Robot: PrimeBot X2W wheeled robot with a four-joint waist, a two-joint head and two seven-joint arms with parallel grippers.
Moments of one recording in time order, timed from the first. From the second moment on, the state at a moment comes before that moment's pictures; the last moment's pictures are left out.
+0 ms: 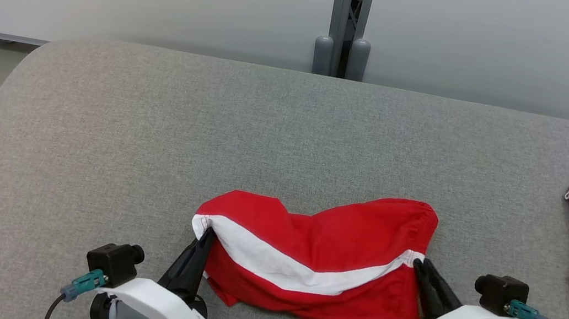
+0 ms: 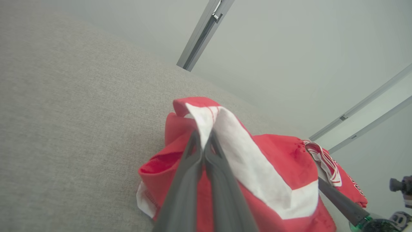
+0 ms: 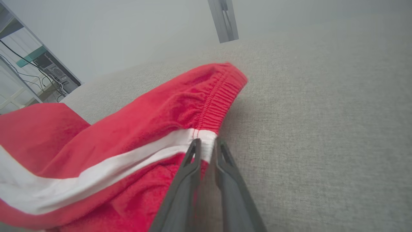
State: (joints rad) left arm -0.21 0.06 -0.43 0.54 -0.79 -0.13 -0.26; right arm -0.35 -0.13 0.45 0.76 0.63 0.13 -0.26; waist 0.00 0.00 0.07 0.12
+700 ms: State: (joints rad) left arm -0.19 0.07 -0.40 0.55 -0.76 -0.13 -0.26; right arm -0.33 -0.21 0.52 0.64 0.76 0.13 -0.26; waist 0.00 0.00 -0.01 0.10
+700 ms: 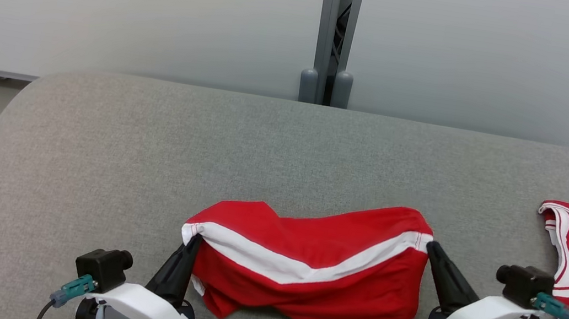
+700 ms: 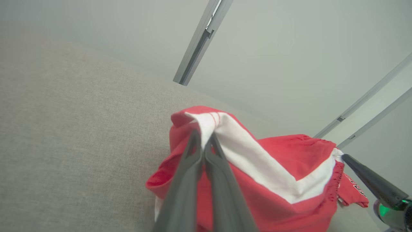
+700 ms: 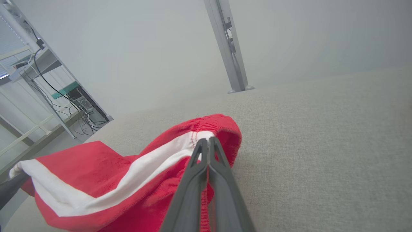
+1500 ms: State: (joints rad) left arm -0.45 0.19 -0.43 0.57 -0.68 -0.13 -0.26; right arm -0.60 -0.42 0.59 0.38 0.94 0.13 -0.22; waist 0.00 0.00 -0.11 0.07
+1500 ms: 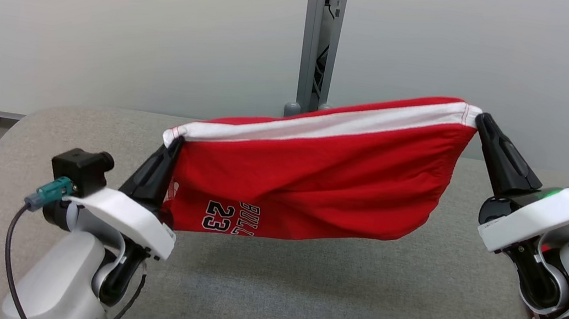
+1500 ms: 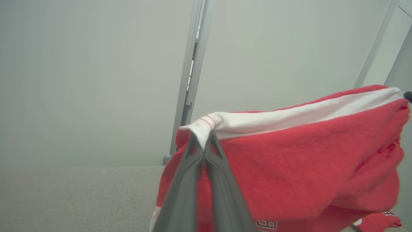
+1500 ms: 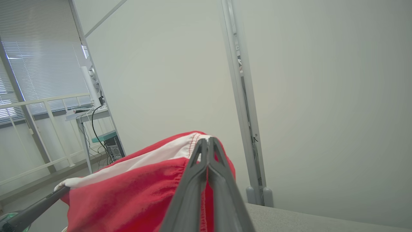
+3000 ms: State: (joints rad) left arm -0.64 0.05 -0.29 0.87 -0.42 -0.11 -0.26; right arm -0.76 -0.16 0.59 0.75 0.72 0.13 -0.26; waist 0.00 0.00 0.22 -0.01
